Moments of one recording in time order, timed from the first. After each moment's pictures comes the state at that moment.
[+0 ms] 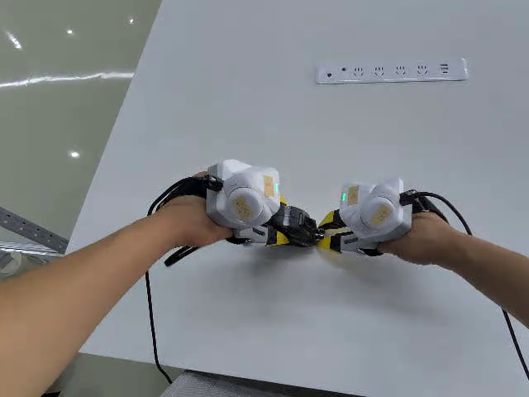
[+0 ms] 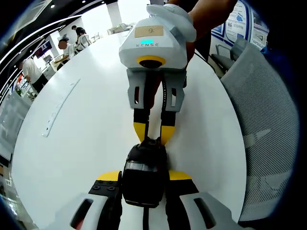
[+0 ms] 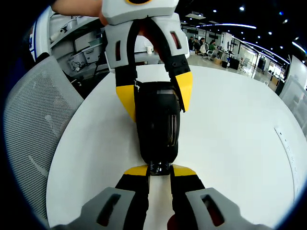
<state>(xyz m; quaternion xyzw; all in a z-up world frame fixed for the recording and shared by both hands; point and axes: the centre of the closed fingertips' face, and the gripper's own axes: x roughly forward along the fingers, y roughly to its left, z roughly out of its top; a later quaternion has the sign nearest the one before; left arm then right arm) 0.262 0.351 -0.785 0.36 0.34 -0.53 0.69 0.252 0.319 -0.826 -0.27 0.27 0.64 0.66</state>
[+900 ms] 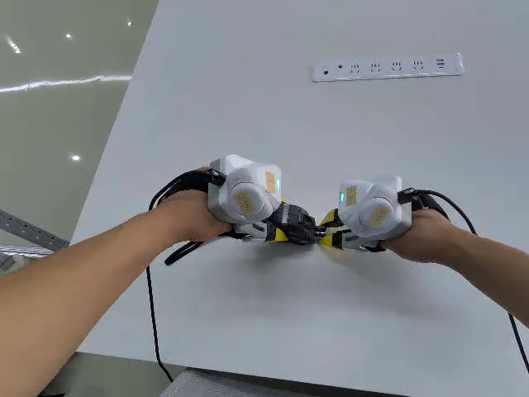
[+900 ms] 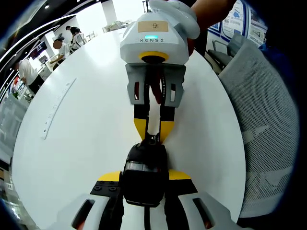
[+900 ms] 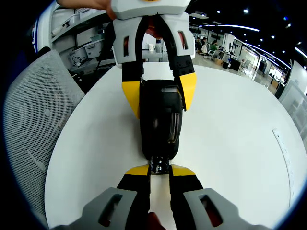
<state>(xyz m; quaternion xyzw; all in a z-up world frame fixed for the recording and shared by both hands) 0.263 0.351 -0.786 0.37 0.35 -0.54 0.67 0.252 0.311 -0.825 -0.29 0.27 0.64 0.66</state>
